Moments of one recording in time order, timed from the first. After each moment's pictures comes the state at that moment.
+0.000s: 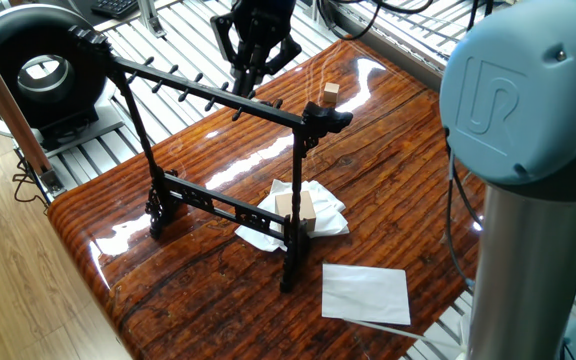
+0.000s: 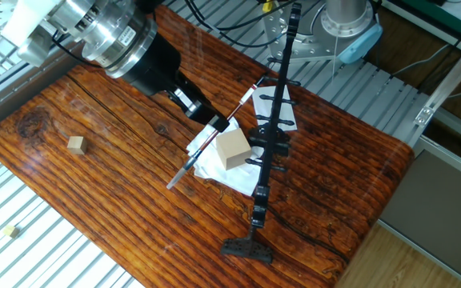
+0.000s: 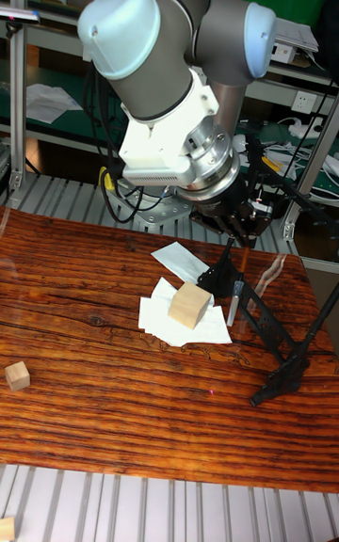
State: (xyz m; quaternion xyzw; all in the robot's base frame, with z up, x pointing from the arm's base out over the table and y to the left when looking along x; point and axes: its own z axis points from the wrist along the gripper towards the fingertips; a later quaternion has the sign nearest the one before) arm 0.534 0.128 0.262 -0.19 -0.91 -0.28 0.22
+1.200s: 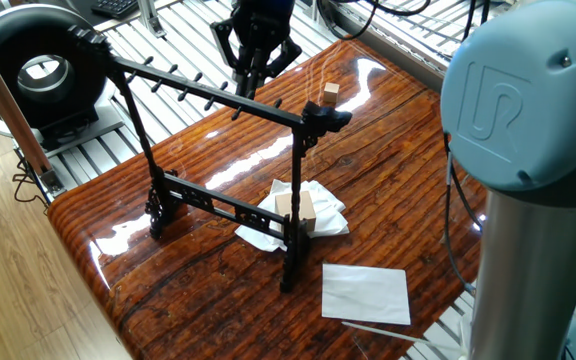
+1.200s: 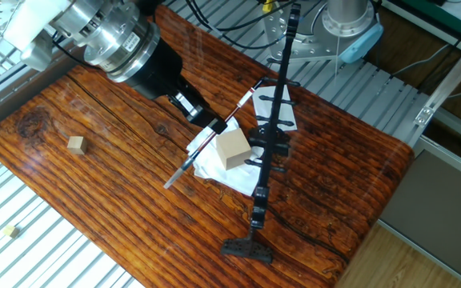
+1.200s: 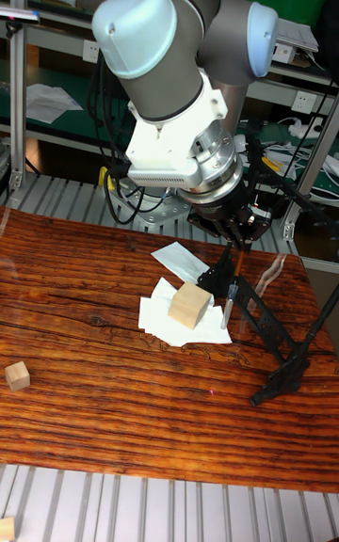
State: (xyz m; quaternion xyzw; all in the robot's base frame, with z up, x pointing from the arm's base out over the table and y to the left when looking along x) arm 0.536 0.124 0.253 -0.19 -0.92 -0.26 0.21
